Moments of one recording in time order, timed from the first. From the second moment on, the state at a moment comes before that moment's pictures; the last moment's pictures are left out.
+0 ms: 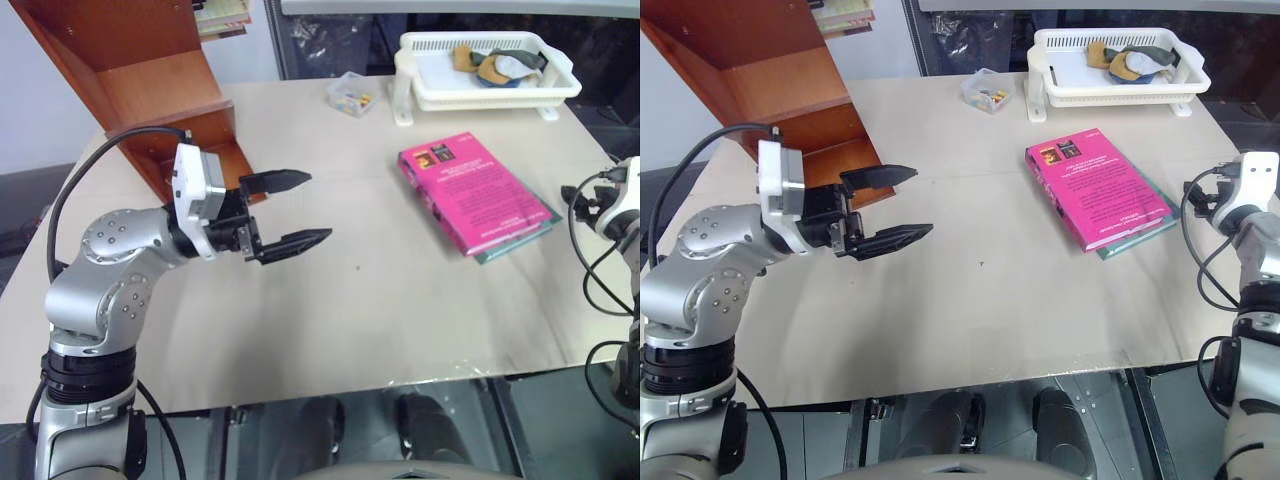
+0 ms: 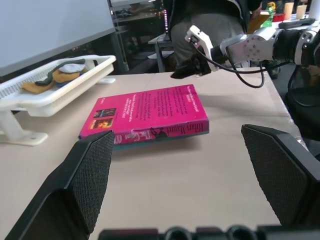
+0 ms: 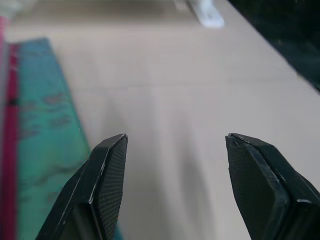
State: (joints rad) left arm -0.41 0.72 0.20 -0.38 -0.66 0.53 -1.04; right arm -0.76 -0.72 -0.31 0.89 0.23 0.22 0.49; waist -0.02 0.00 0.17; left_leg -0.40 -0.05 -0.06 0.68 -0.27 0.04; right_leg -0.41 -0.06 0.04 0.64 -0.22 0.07
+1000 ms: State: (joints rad) left arm -0.29 0.76 0.26 -0.42 -0.69 0.50 -0.93; right arm -0.89 -0.66 -0.31 1.09 0.30 0.44 0.82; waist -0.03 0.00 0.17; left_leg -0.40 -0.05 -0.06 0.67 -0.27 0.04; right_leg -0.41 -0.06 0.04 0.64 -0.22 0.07
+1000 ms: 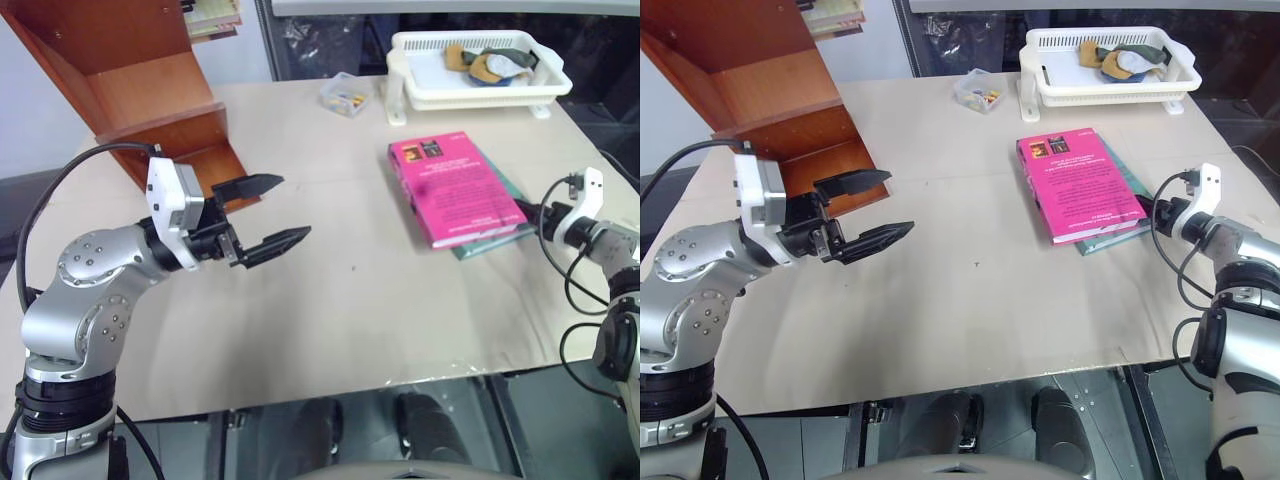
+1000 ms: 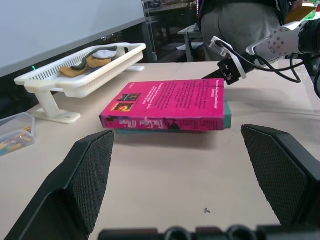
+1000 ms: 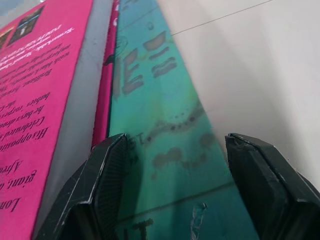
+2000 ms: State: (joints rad) left arm -0.30 0.76 0.24 -0.39 -0.68 0.49 -0.92; right arm -0.56 -0.58 -0.19 0.51 0.39 0.62 1.07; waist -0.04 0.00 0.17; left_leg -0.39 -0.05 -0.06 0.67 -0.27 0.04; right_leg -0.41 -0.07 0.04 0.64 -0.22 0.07
